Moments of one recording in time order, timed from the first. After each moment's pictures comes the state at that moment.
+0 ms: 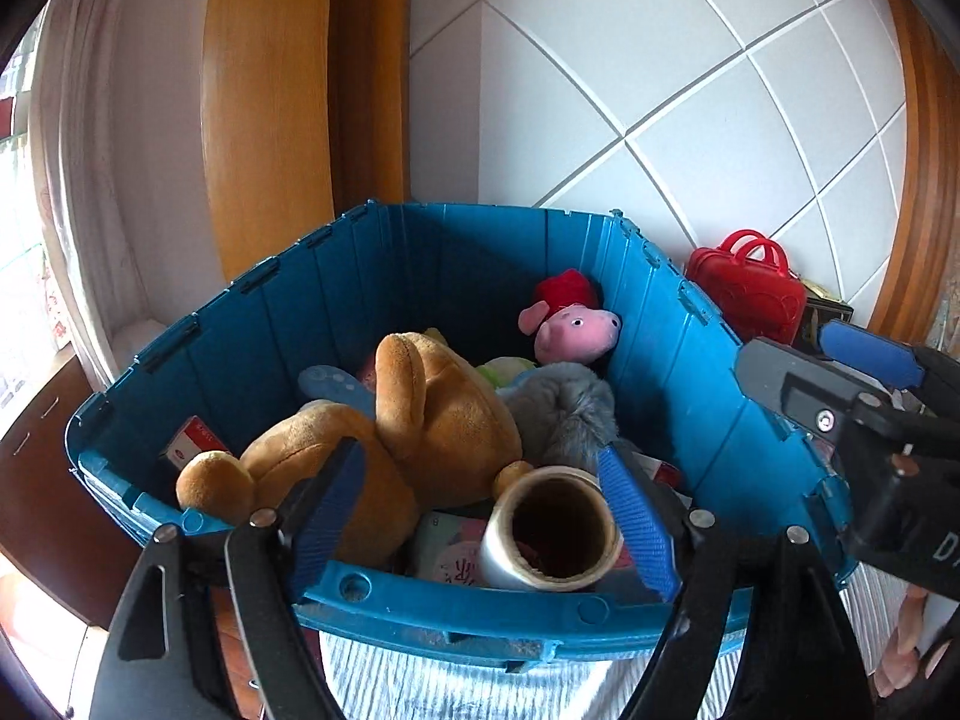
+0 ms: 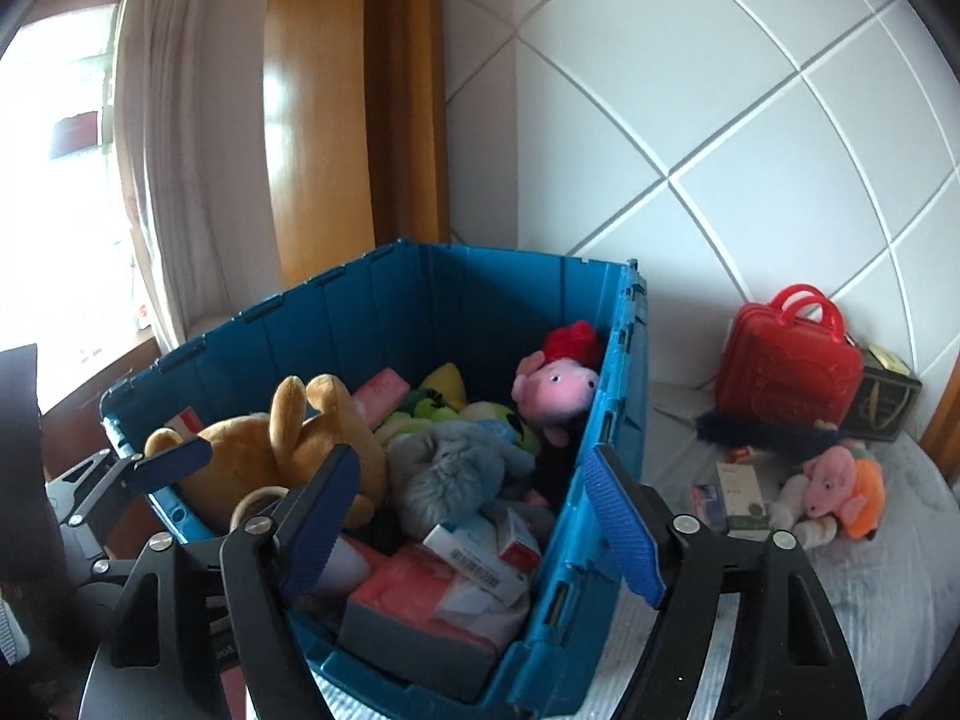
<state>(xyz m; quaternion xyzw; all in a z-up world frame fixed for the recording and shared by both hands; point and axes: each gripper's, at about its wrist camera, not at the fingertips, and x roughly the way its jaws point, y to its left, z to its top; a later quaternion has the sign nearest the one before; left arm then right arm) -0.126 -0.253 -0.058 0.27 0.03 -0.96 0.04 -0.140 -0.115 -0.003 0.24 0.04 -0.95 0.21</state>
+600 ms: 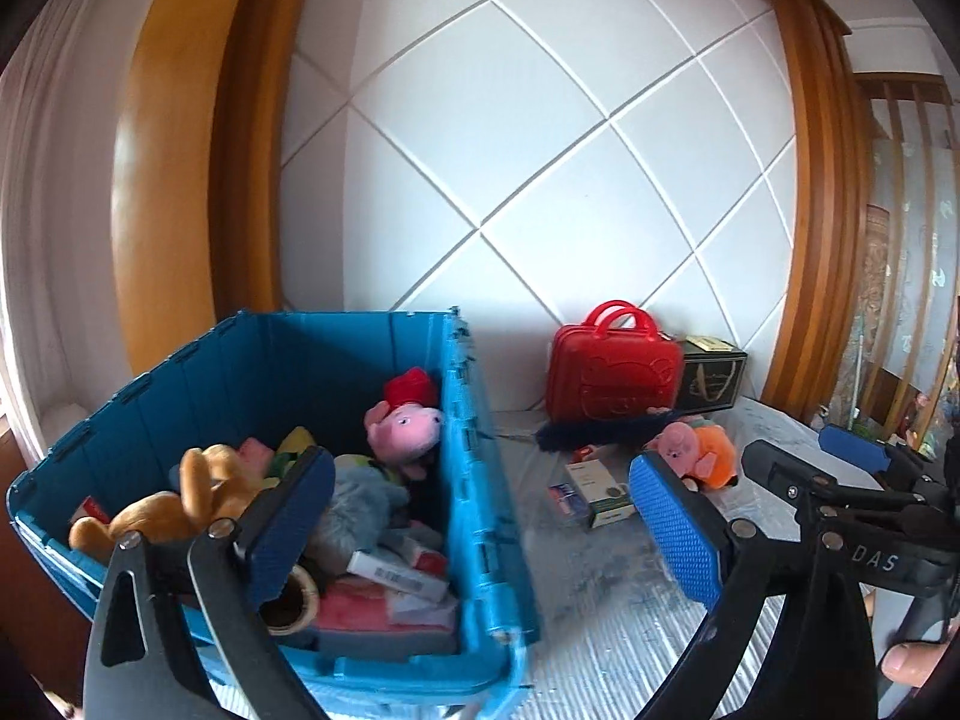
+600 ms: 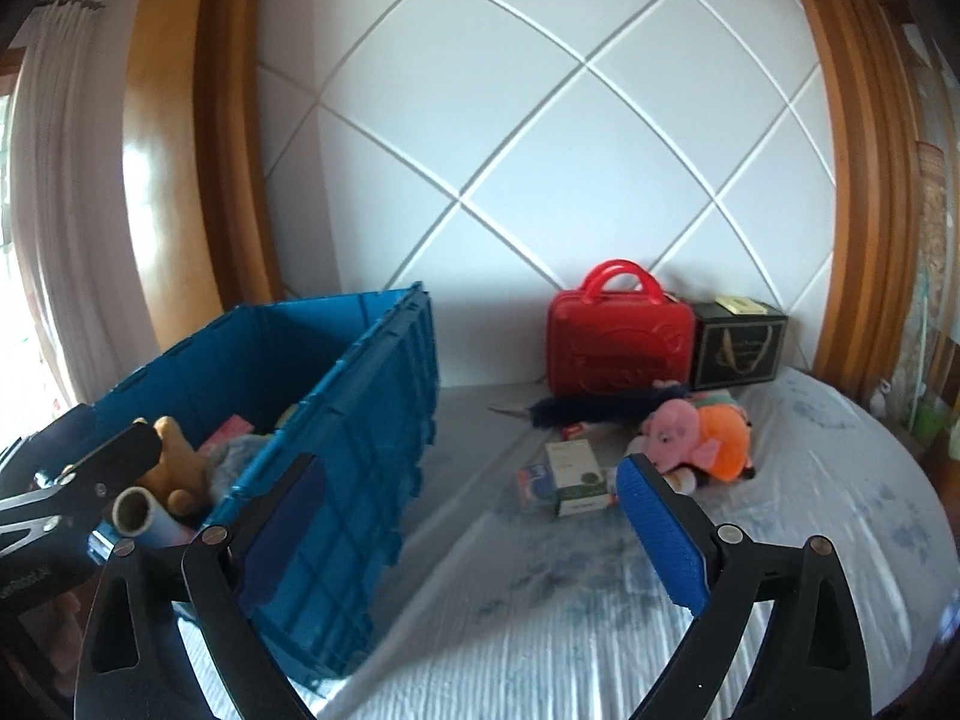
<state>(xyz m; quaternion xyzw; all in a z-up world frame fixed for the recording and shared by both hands) -0.104 -0.110 -0.012 0.17 0.01 -0.98 -0.07 -0.115 0.073 0.004 0.22 -0.03 -0.97 0.06</state>
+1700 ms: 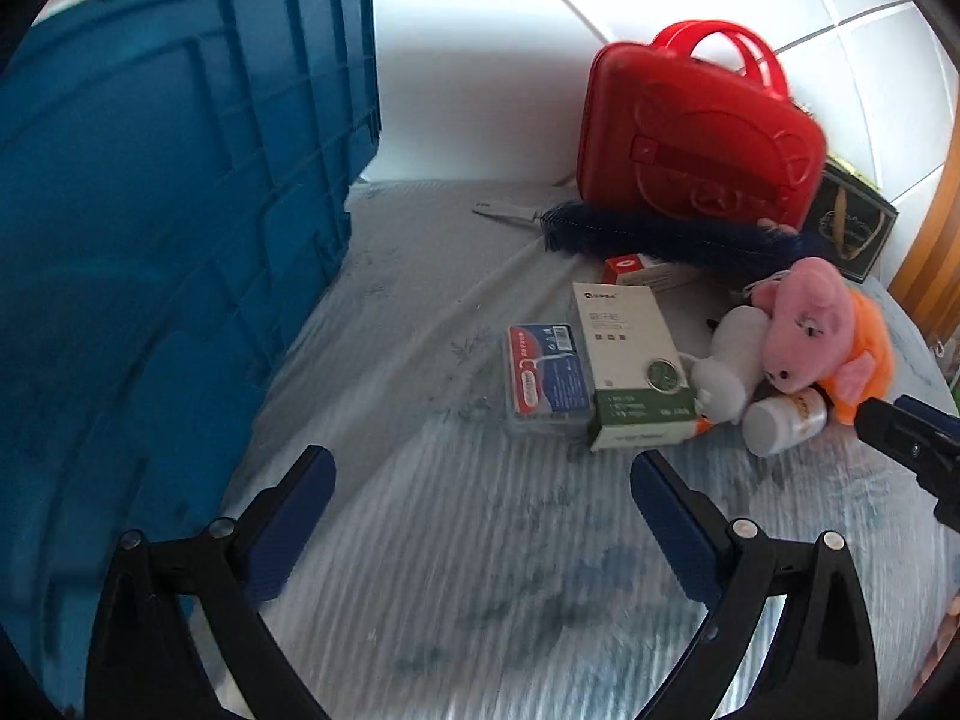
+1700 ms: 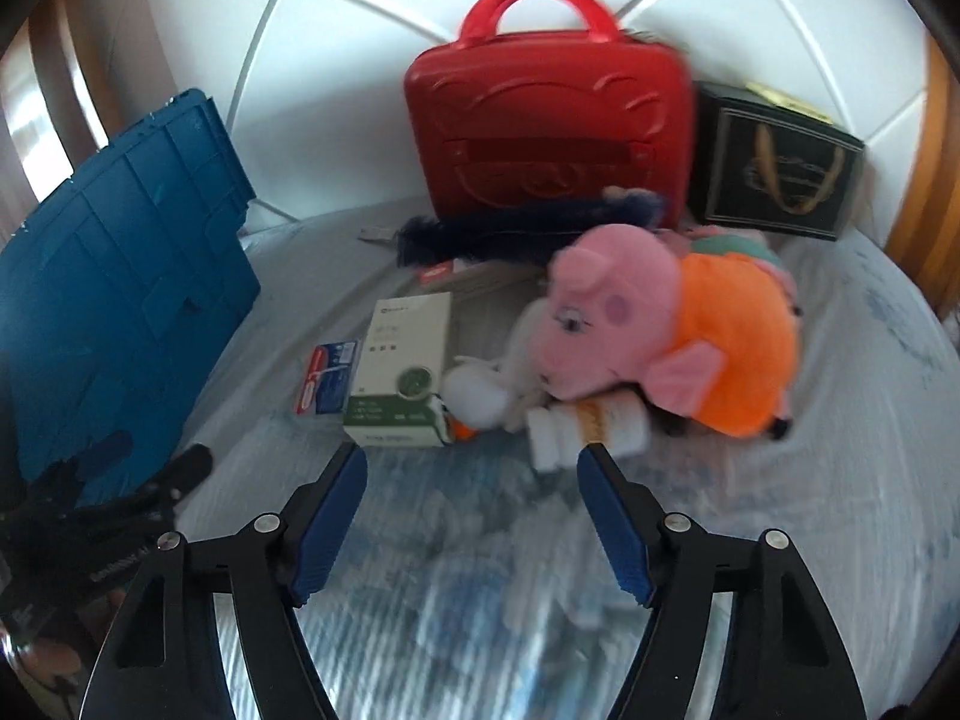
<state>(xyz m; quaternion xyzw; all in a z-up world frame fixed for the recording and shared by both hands) -0.389 0.060 -0.249 0.43 0.03 -0.90 0.06 -0.402 0.257 -0.193 0.44 -0.03 -0.89 0.14</state>
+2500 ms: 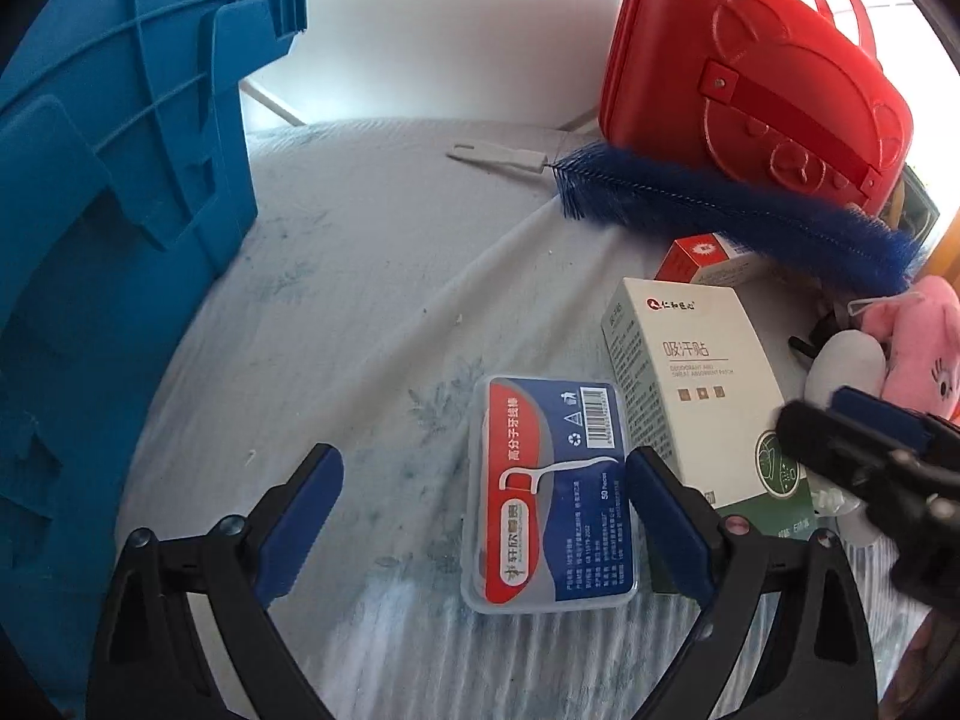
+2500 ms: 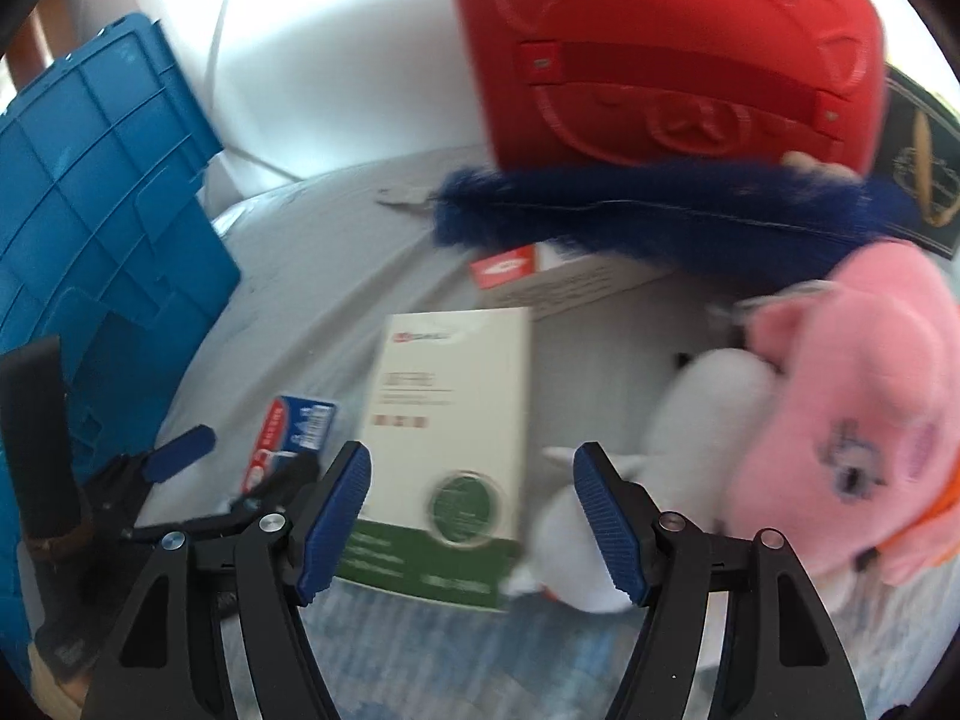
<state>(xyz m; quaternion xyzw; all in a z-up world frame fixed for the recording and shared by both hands) -0.497 0.052 -0.333 0.47 0.04 -0.88 0.01 -0.511 0.190 -0.275 0.48 -0.02 -0.86 0.18</state>
